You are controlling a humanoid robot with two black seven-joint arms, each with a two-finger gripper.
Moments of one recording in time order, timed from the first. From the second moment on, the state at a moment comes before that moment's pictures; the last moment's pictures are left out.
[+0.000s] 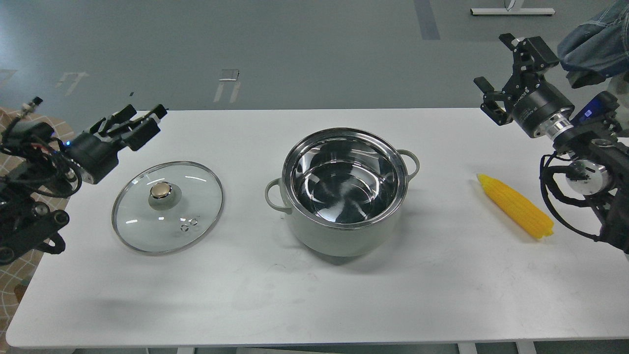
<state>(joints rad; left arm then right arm) -0.67 0.83 -0.62 -1.09 0.99 0.07 -0.49 1.01 -0.46 0.39 0.51 -0.61 0.49 0.49</state>
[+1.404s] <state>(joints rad) -0.79 0.71 -0.72 -1.14 0.42 -0.37 -0.49 0.90 -0.55 -0.02 0.53 -1.74 0.14 0.49</state>
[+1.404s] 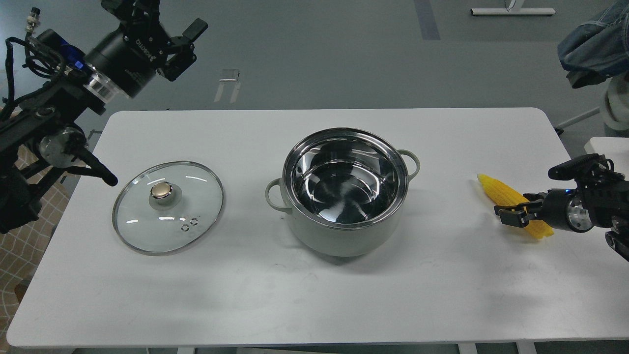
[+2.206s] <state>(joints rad) -0.79 0.71 -0.72 -1.17 0.42 -0.36 -0.49 1.30 -0.72 -0.03 0.92 -1.73 0.15 0.49</state>
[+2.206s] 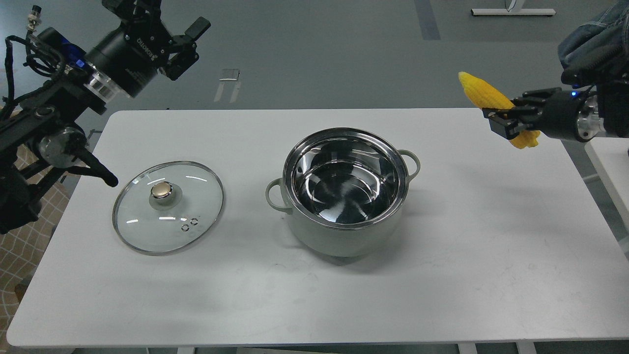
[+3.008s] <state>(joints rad) -0.78 0.71 -0.73 -1.17 0.41 -0.36 -0.49 1.40 -0.23 -0.20 0.92 -1.71 0.29 0.49</state>
